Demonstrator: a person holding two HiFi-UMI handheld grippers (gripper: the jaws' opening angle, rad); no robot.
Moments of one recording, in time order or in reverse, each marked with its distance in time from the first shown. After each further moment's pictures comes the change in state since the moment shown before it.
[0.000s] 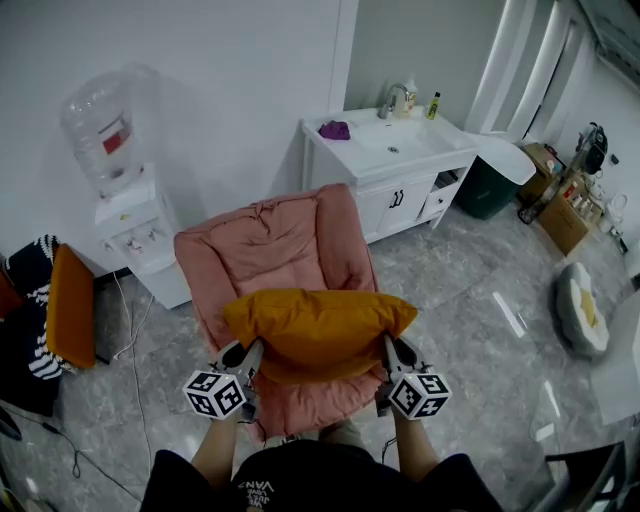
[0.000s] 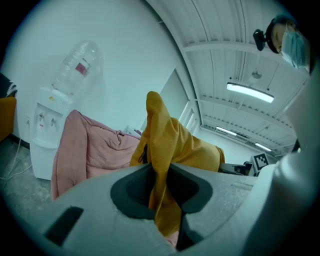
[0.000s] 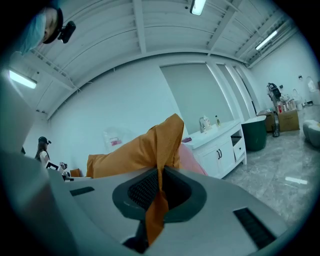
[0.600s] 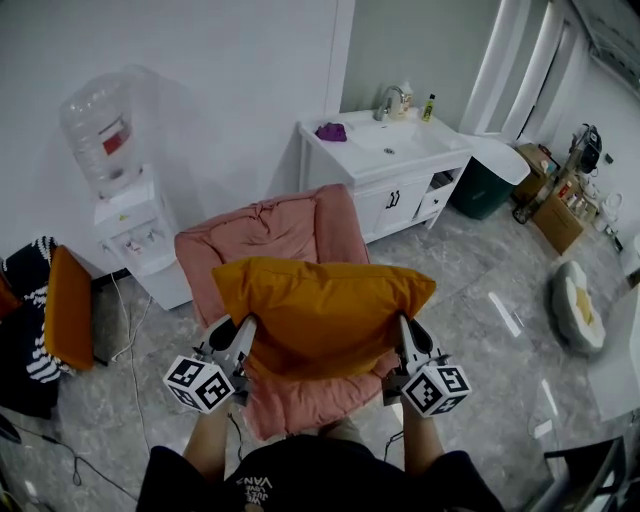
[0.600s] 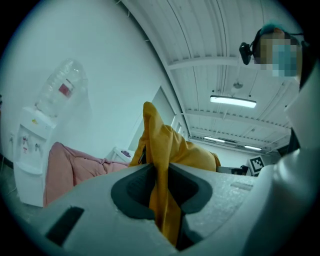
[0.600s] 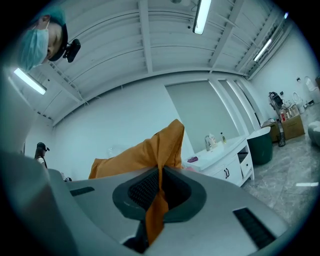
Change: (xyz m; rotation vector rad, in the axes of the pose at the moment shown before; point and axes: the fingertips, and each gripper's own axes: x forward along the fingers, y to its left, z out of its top) left arm -0.018 -0.036 0.096 0.111 -0.188 -0.130; right arm -0.021 0.039 0.086 -0.014 -0.202 0.042
